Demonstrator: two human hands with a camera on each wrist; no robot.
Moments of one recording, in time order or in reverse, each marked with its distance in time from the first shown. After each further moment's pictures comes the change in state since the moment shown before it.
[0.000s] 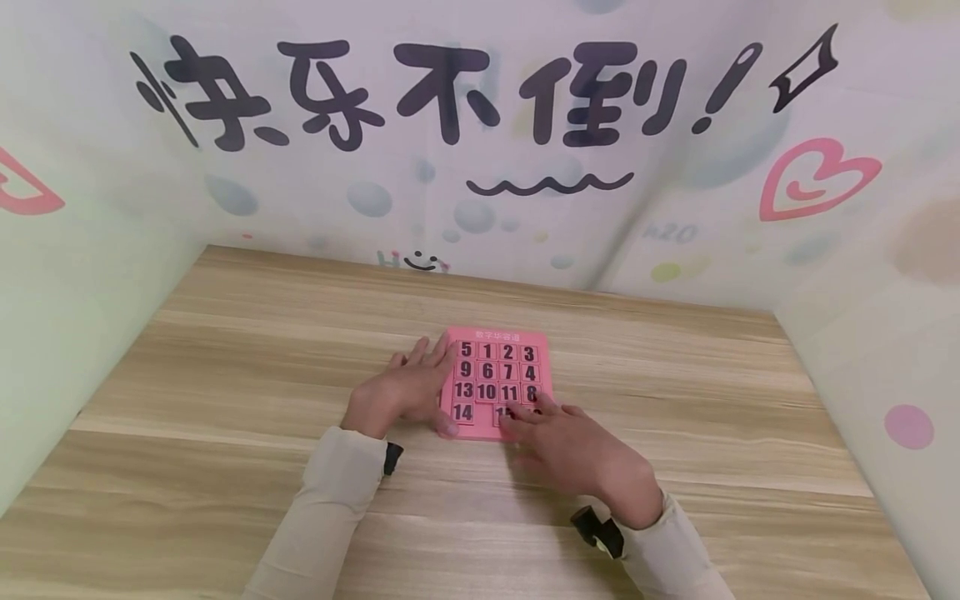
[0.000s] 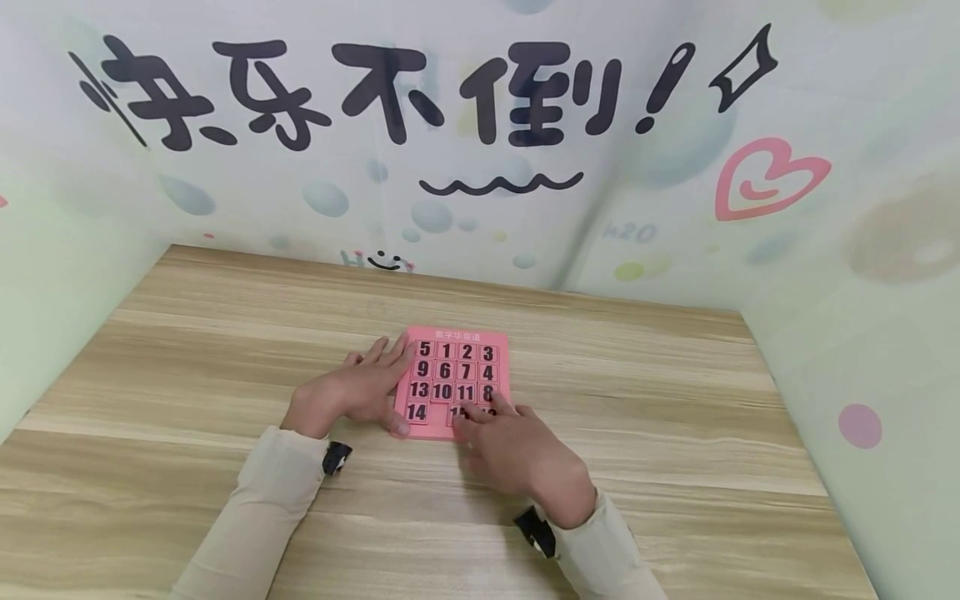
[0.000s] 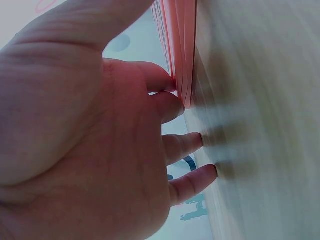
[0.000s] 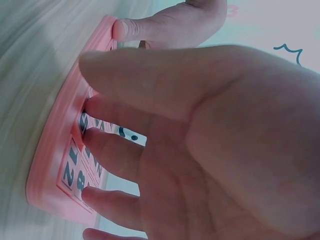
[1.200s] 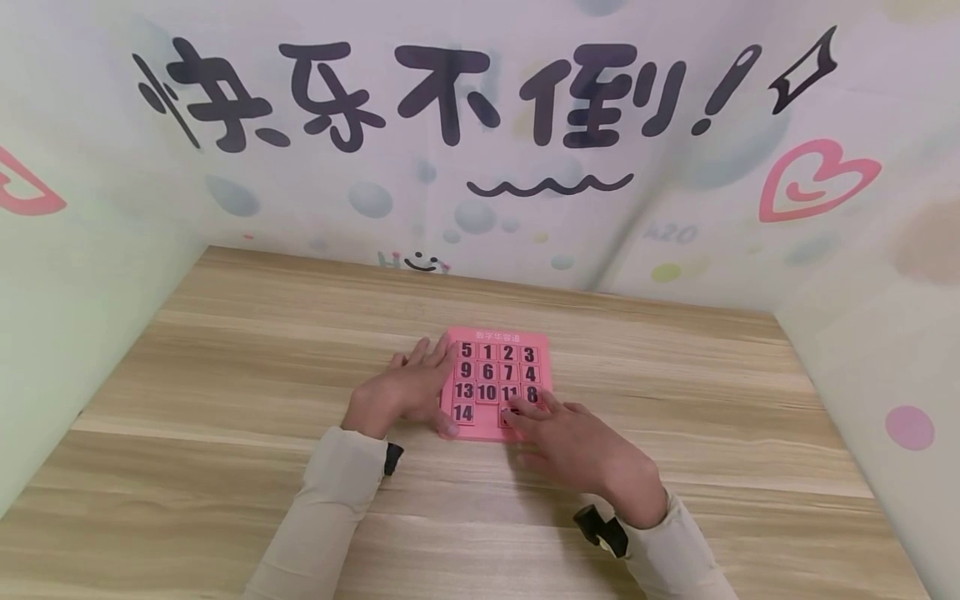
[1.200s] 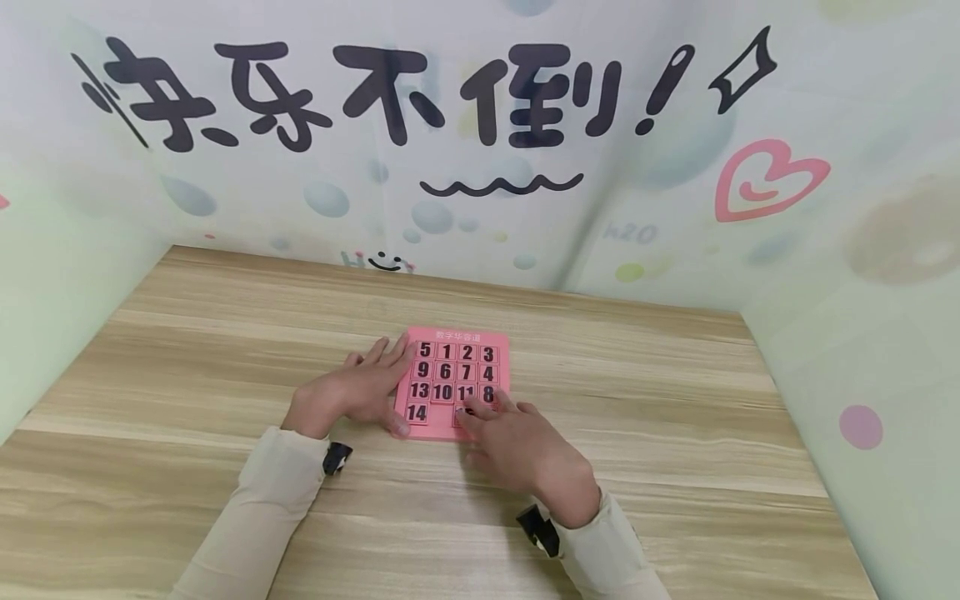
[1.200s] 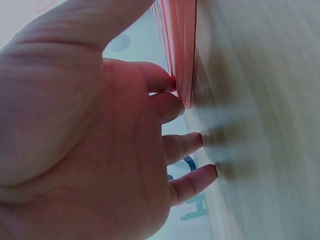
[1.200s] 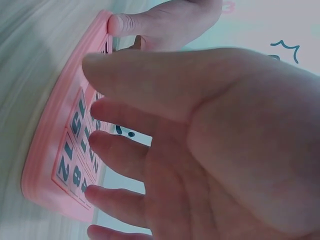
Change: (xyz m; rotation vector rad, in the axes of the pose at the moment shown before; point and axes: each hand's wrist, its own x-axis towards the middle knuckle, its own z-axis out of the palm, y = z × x) left_hand 0.000 0.000 0.001 -0.010 0.002 0.003; right_hand -0.001 0.004 -0.001 0.019 0.038 0.010
